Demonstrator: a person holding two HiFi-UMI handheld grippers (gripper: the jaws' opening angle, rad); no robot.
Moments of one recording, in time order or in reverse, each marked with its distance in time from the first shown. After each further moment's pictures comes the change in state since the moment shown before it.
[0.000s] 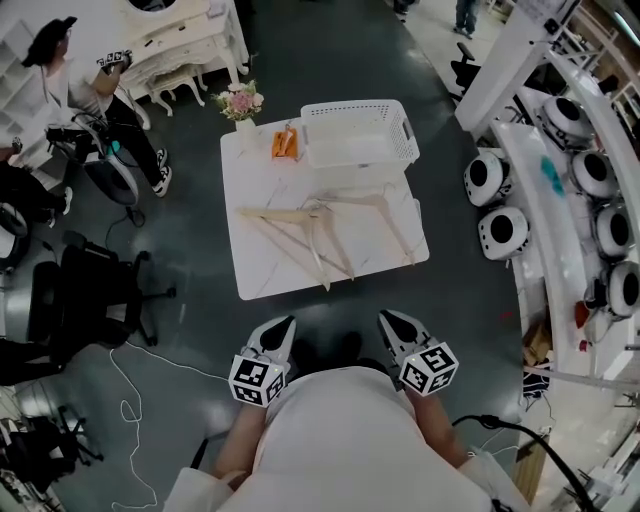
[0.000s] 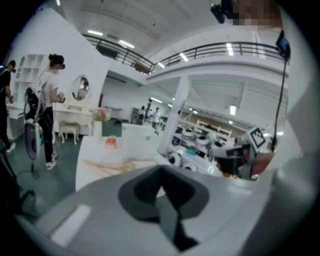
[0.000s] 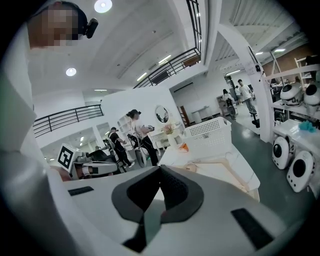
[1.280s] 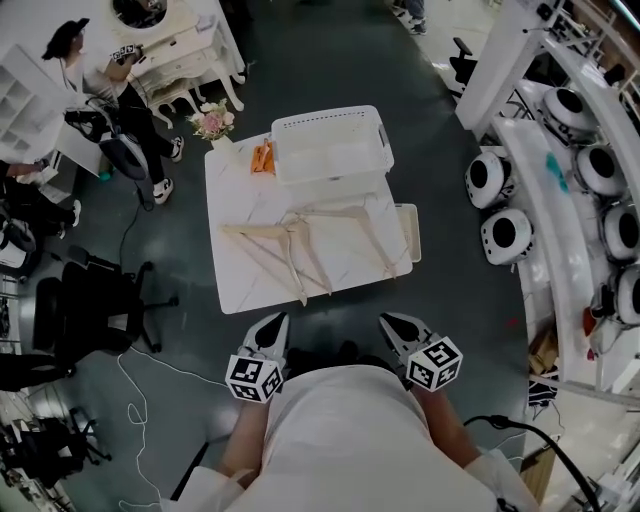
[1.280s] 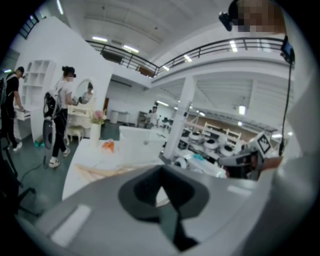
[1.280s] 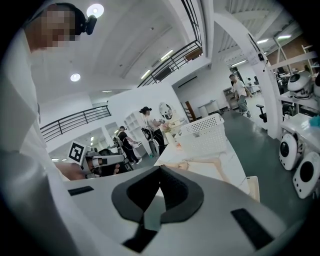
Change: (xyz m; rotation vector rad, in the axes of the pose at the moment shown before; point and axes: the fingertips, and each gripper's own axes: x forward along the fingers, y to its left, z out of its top) left arm 0.086 -0.038 0.025 -0.022 -0.042 0.099; right arm -0.030 -0.104 0.012 0.012 0.055 0.119
